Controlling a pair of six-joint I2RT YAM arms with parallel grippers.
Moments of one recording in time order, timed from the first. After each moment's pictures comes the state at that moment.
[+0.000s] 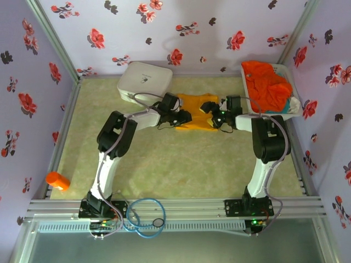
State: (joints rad) left arm -0.62 2.22 1.52 -0.13 0.42 -0.78; right arm 0.15 1.91 1.02 0.12 -0.64 0.95
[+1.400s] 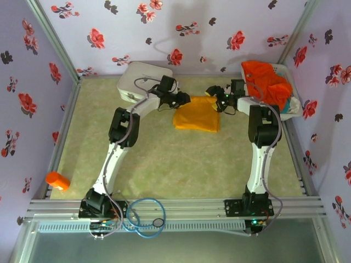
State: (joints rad) left arm -0.50 2.60 2.19 -0.36 0.51 -0.76; right arm 0.06 2.23 1.51 -0.04 -0.69 0.99
